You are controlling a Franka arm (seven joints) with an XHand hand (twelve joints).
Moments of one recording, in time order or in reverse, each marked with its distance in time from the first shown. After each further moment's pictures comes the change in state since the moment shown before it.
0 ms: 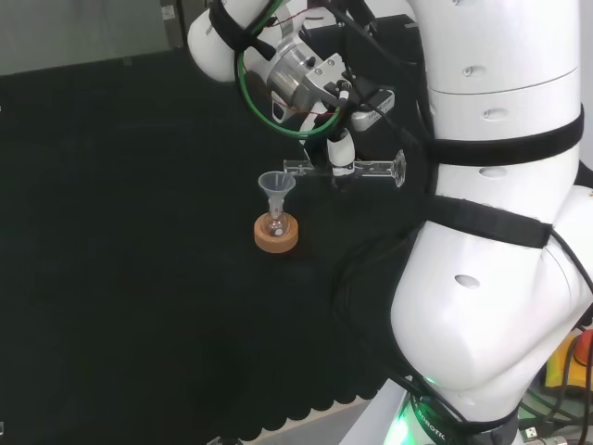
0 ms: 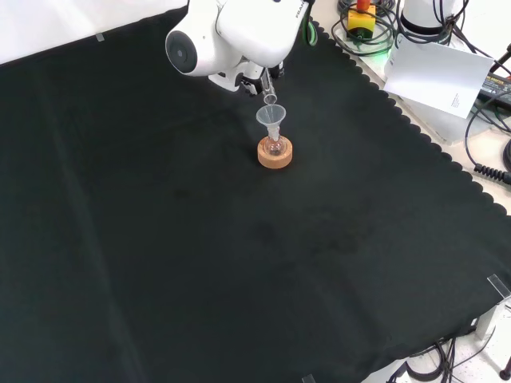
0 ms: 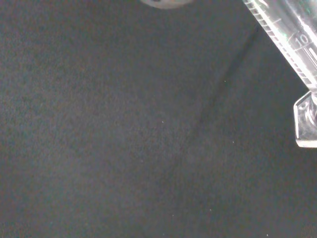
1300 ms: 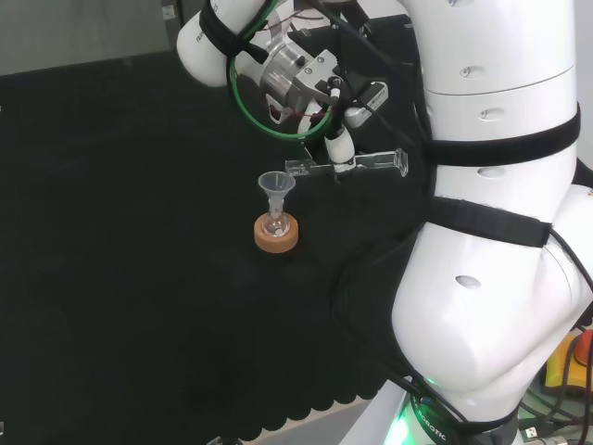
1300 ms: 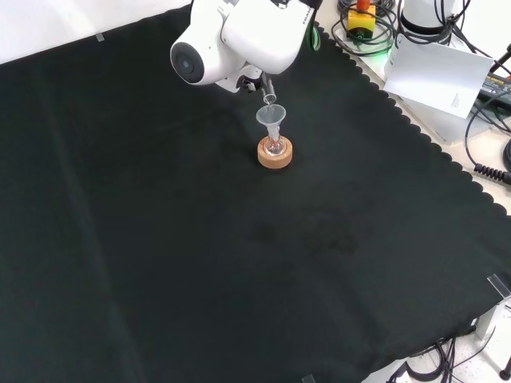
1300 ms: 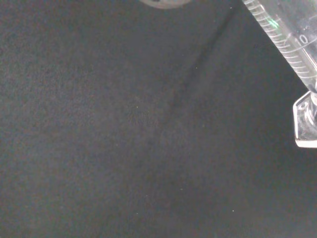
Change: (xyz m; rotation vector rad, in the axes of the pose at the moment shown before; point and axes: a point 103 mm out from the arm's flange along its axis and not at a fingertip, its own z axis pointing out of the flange) arm 0.002 -0.009 -0.008 0.053 -0.070 0.084
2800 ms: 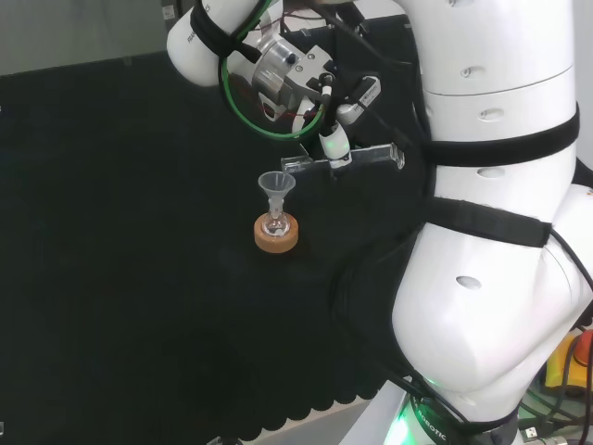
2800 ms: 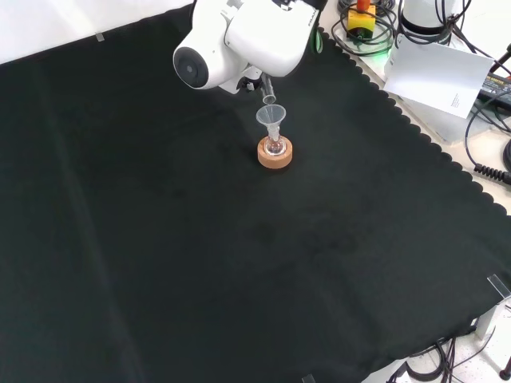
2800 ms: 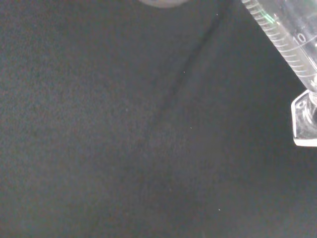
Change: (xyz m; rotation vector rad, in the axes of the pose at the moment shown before) arm 0.003 -0.004 -0.009 0.002 -0.034 0.038
